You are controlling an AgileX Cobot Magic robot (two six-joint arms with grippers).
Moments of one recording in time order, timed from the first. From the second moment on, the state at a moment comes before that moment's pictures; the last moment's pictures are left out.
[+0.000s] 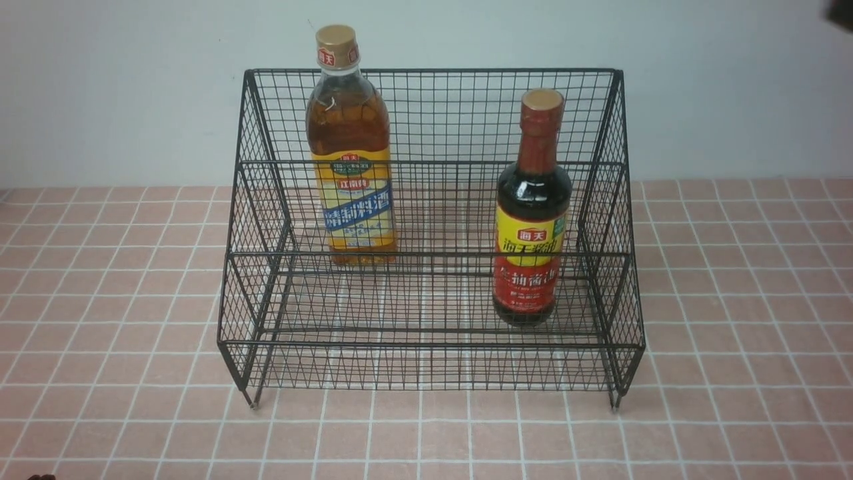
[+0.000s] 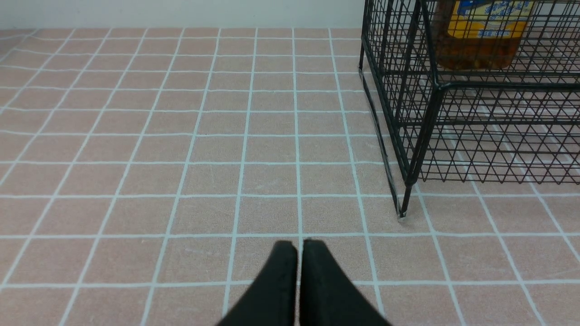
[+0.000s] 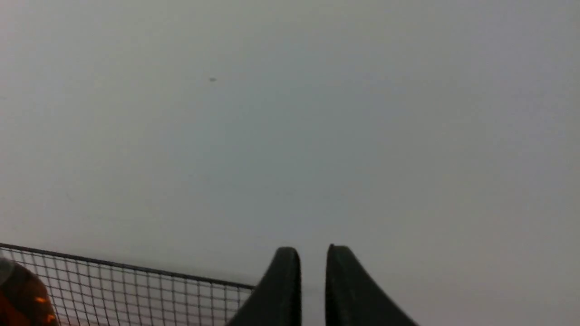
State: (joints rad) right arm 0.29 0.96 -1.03 -0.55 0.37 0.59; left arm -0.06 -0.01 0.03 0.01 0.38 -0.06
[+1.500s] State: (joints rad) right arm 0.30 0.31 -0.41 0.04 0.25 0.07; left arm -0.05 -0.01 0.03 0.01 0.38 -0.06
